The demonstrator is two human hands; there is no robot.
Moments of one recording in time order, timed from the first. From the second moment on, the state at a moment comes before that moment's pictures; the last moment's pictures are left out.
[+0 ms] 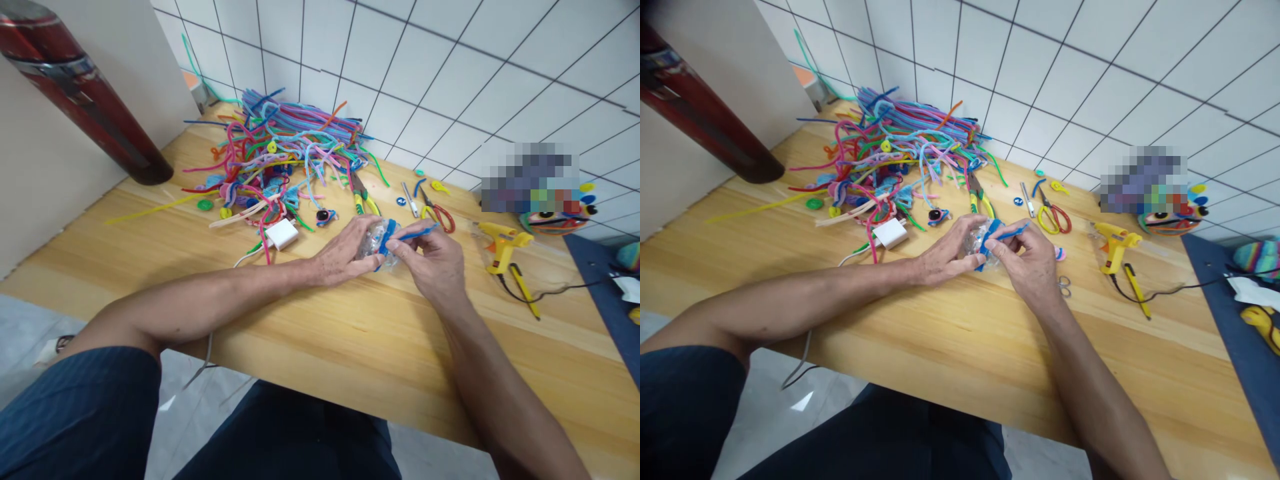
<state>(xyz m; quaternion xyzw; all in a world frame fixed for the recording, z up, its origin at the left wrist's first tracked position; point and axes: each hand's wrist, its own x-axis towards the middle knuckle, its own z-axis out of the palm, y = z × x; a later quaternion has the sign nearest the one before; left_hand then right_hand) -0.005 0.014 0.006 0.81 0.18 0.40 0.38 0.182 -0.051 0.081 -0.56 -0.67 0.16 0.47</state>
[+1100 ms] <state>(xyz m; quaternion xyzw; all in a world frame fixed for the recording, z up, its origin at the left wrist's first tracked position) -0.006 0.014 0.006 0.82 0.17 0.41 0.36 0.191 -0.052 0.081 -0.56 -0.68 0.14 0.44</state>
